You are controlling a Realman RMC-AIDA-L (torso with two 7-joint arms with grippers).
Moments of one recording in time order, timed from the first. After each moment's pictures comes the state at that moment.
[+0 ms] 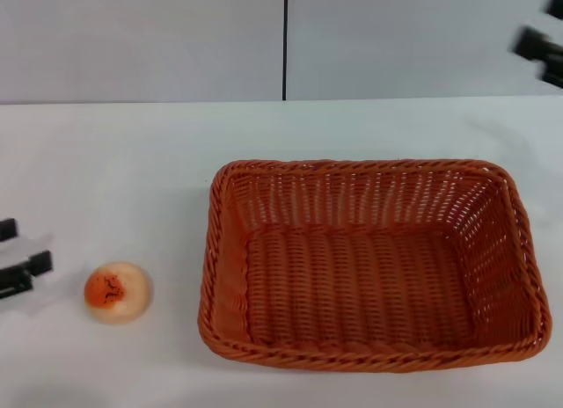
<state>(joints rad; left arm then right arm) -0.17 -2.03 0.39 0.86 2.08 1.72 -1.35 0.14 2.07 -0.98 -1.13 1.83 1.48 -1.67</state>
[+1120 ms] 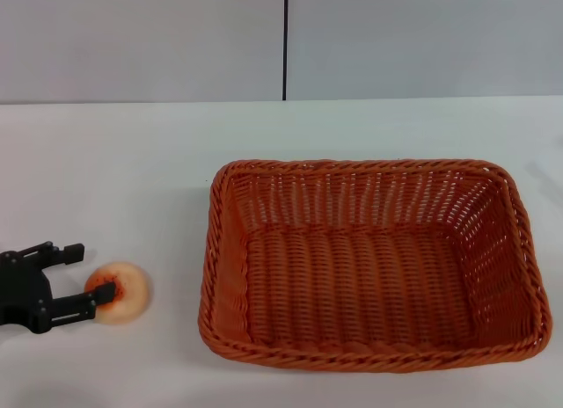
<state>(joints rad) -0.22 -2.06 0.53 0.75 2.14 1.58 -1.22 0.10 2.07 -0.66 -0.89 1.88 1.71 -1.72</state>
